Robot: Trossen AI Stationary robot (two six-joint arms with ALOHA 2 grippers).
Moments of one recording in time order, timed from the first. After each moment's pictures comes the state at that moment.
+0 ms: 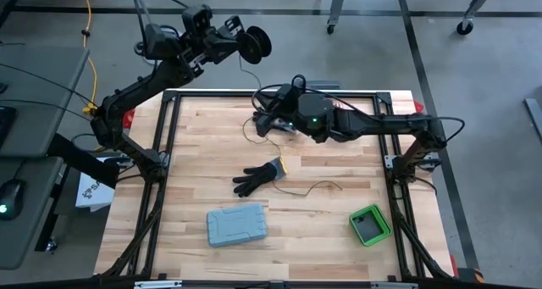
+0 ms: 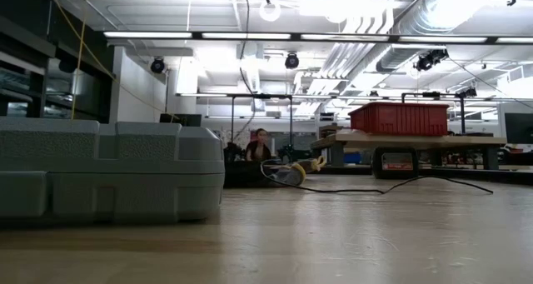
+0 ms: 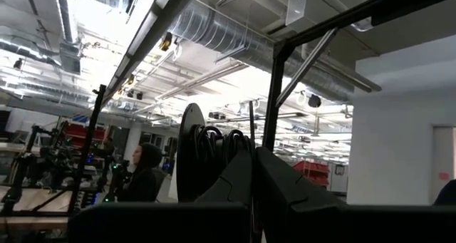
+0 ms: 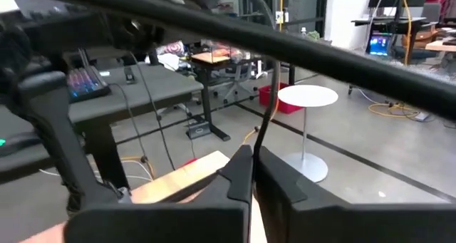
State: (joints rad) left arm 0.63 1.53 1.61 0.86 0.87 -0.96; right arm 0.00 1.70 1.66 -0.03 0.60 0.12
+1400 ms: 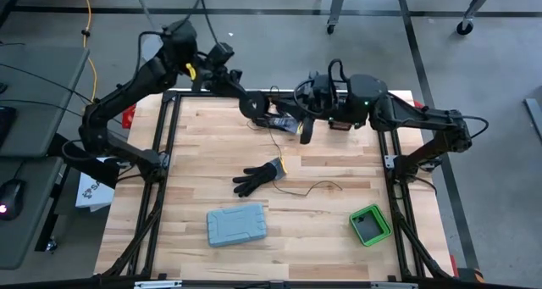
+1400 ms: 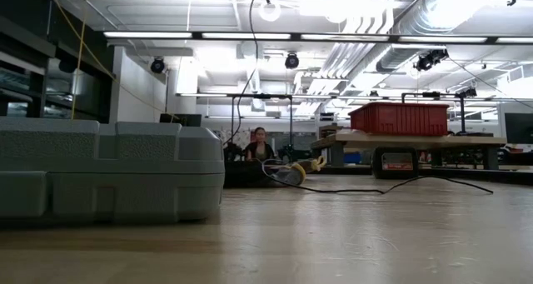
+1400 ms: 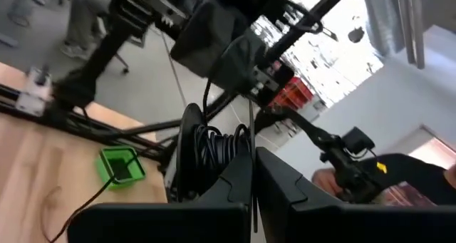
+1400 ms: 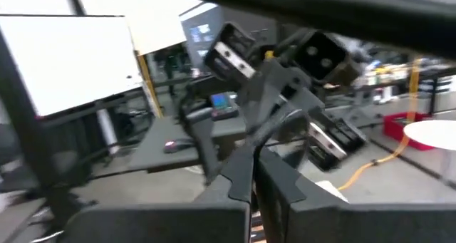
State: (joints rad) left arm 0.56 1.40 1.61 -0.24 1.11 -0.74; right arm -0.01 1.46 1.66 -0.12 0.11 0.12
